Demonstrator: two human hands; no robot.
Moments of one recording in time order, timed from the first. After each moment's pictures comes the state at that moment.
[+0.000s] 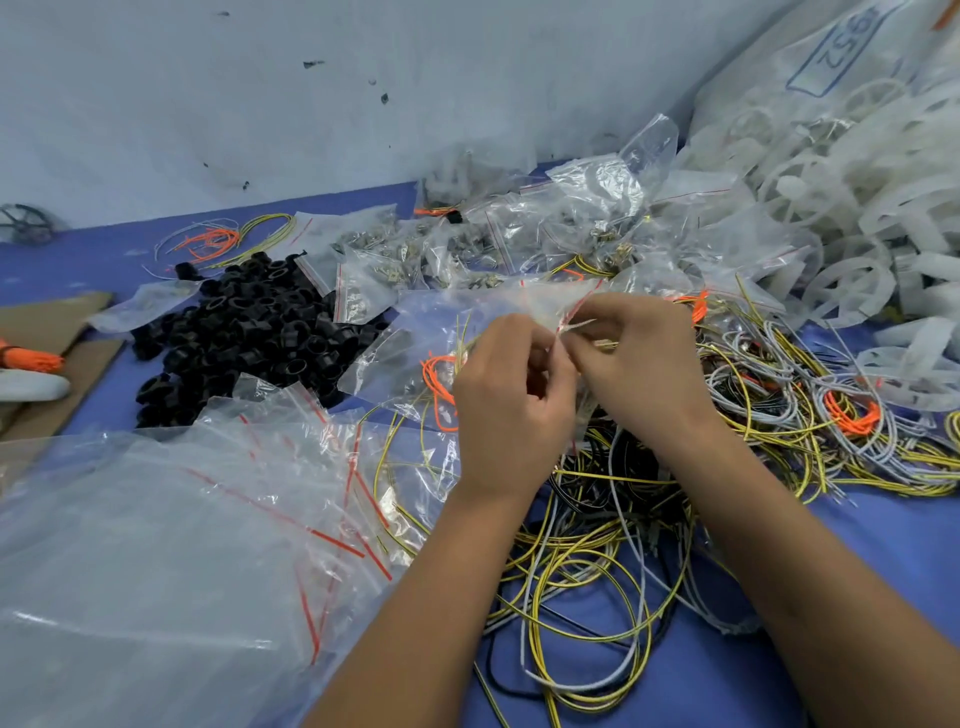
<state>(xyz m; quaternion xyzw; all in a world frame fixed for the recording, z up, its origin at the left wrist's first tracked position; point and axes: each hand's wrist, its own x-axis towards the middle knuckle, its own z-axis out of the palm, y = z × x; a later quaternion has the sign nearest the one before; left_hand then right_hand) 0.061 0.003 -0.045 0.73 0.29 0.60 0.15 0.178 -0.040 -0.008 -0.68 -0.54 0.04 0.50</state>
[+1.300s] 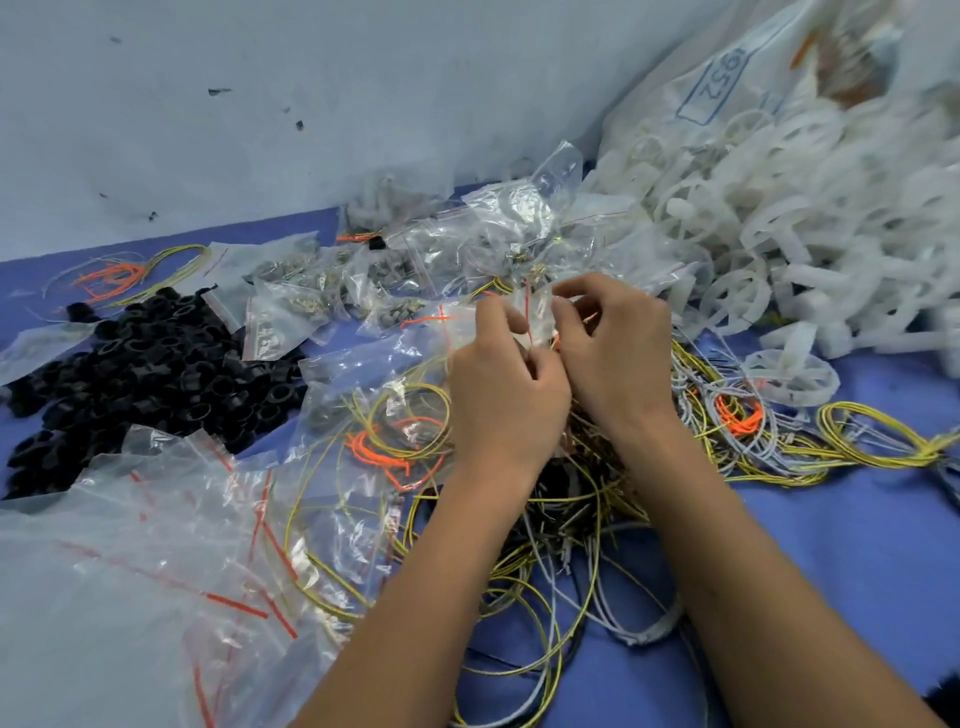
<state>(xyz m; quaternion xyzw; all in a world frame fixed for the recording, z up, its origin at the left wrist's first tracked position) 0.124 -0.012 -0.017 0.75 0.37 0.50 0.25 0.223 -0.050 0.002 -0.74 -0.44 -0.11 0.50</state>
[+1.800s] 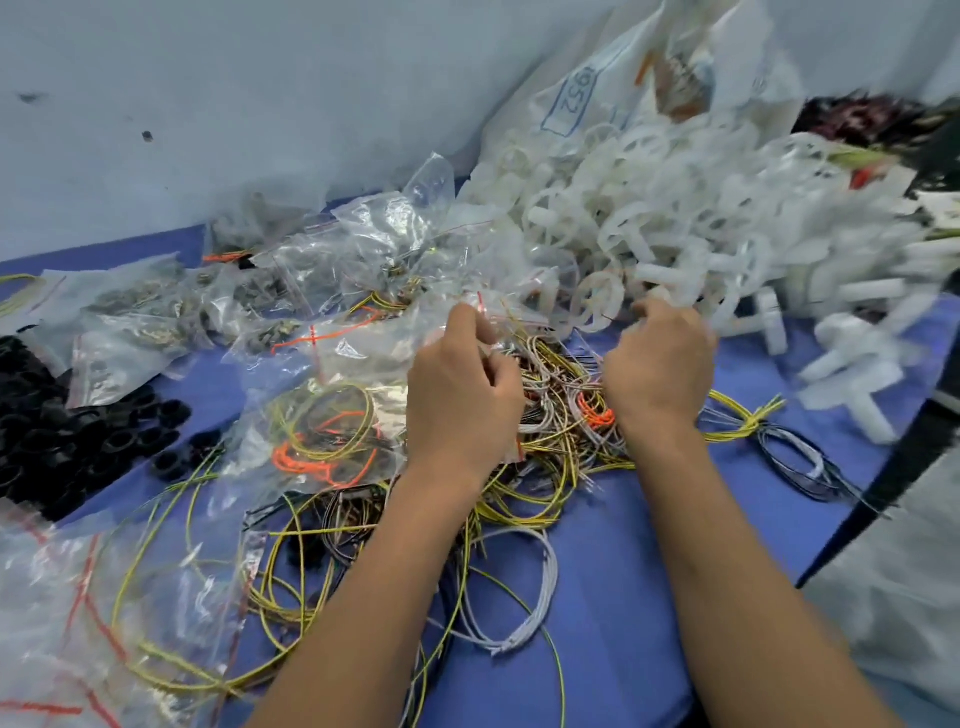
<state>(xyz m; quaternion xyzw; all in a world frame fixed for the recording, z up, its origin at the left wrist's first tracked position) 0.187 -0.043 -0.019 0.81 0.28 0.45 0.25 0.335 -0.133 -0.022 -0.91 -0.19 -0.16 0.32</state>
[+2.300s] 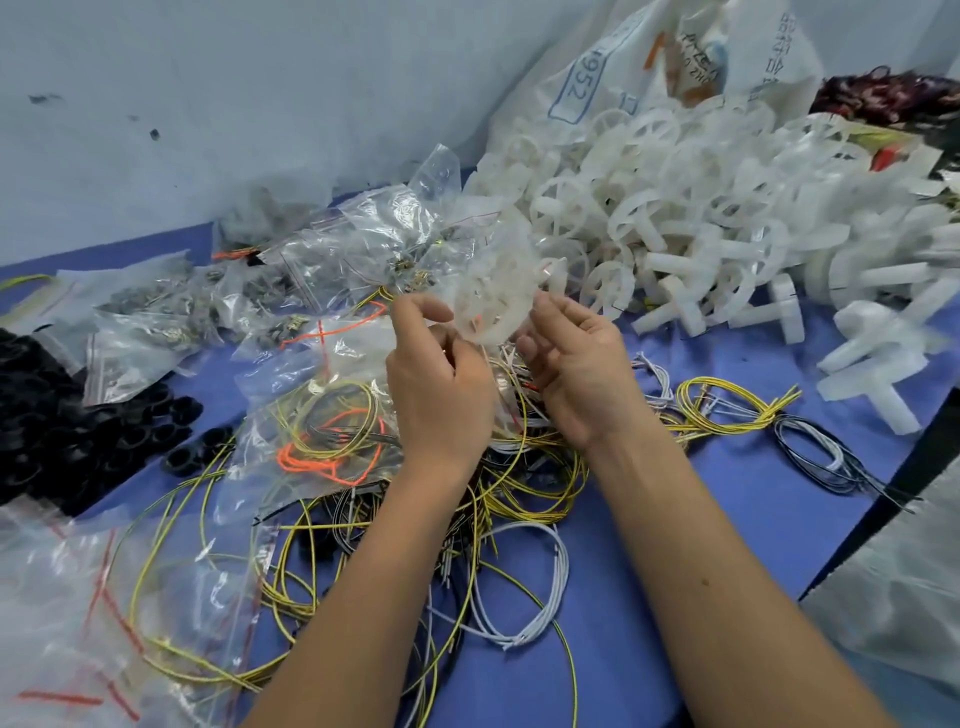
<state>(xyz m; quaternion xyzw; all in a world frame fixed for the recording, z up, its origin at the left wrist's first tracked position) 0.179 -0.036 -0.022 0.71 0.30 0.52 0.37 0.277 -0.101 -0.011 -0.38 -0.15 0.37 0.84</state>
